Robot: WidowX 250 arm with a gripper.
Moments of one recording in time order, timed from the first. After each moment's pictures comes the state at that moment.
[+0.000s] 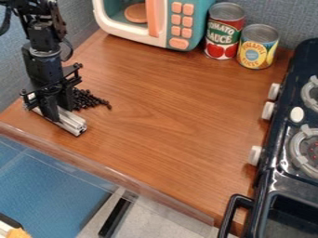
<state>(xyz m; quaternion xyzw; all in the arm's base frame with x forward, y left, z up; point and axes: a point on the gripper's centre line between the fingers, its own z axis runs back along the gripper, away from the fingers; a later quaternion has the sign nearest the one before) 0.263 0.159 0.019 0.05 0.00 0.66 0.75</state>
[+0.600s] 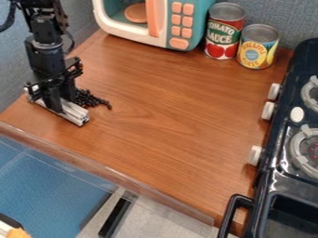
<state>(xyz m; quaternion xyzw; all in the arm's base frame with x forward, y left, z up) 0.282 0.164 0.020 0.03 -0.01 0.67 0.74</state>
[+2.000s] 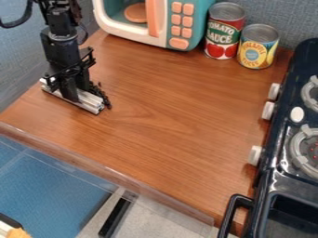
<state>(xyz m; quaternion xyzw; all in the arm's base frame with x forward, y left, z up) 0.313 0.145 0.023 0.01 -0.02 0.67 0.74</state>
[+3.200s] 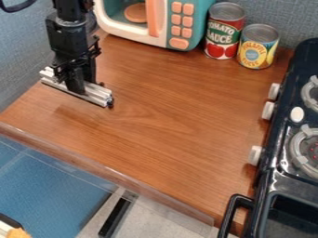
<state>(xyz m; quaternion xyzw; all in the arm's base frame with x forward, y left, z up) 0.303 0.124 0.052 0.05 -0.02 0.70 0.72</state>
